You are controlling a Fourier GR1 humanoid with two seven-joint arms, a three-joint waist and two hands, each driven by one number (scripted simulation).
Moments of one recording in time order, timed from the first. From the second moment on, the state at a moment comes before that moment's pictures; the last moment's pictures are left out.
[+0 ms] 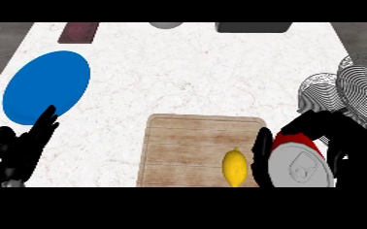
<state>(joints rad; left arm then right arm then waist) 0.06 0.29 0.21 -1.39 0.02 -0.13 0.15 -0.29 -0.02 0.47 -2.38 1.35 0.32 0.97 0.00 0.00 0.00</state>
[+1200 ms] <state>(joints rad) 0.03 0.28 0.22 -1.37 0.01 -0.14 0.15 -0.59 -0.39 -0.19 -1.71 0.96 0.16 0.43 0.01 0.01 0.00</state>
